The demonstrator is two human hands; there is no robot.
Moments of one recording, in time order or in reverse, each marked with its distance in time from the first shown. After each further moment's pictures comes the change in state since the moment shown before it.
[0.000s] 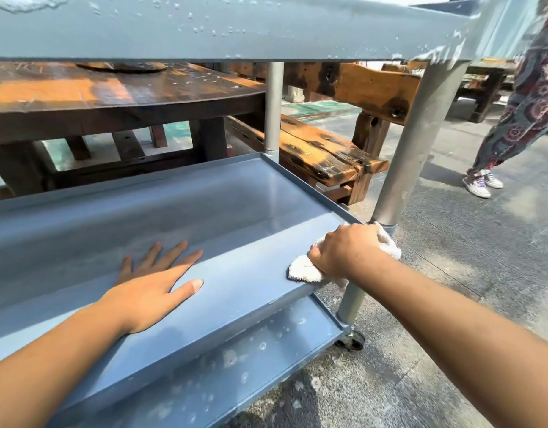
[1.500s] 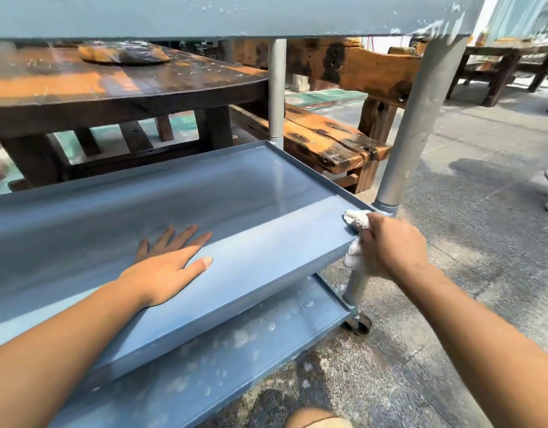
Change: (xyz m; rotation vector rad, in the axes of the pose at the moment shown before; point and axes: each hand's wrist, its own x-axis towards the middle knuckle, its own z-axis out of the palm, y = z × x) left_hand 0.007 -0.006 0.007 -0.002 0.031 0.003; right_hand -0.024 0.047 0.067 0.564 0.389 0.196
